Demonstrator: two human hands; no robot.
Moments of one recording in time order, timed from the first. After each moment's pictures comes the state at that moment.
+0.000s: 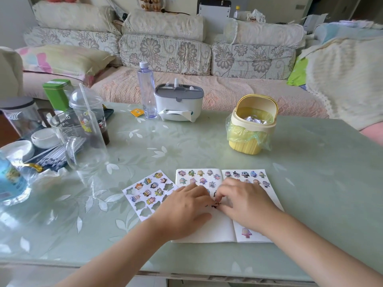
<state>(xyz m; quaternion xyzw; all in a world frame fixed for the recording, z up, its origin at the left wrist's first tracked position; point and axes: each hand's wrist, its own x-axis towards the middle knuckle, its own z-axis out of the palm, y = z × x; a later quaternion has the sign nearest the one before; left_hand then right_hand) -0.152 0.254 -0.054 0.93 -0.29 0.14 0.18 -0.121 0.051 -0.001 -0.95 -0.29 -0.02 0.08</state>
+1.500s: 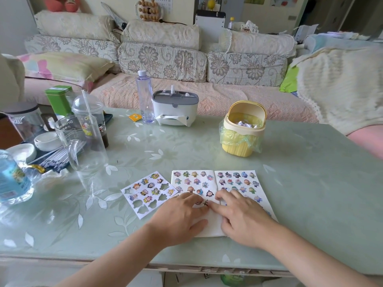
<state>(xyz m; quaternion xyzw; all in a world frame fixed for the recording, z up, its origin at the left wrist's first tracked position) -0.172 0.247 -0.061 0.93 -0.31 0.19 0.11 -0.153 0.028 -0.013 -0.94 -0.34 0.03 -0.01</state>
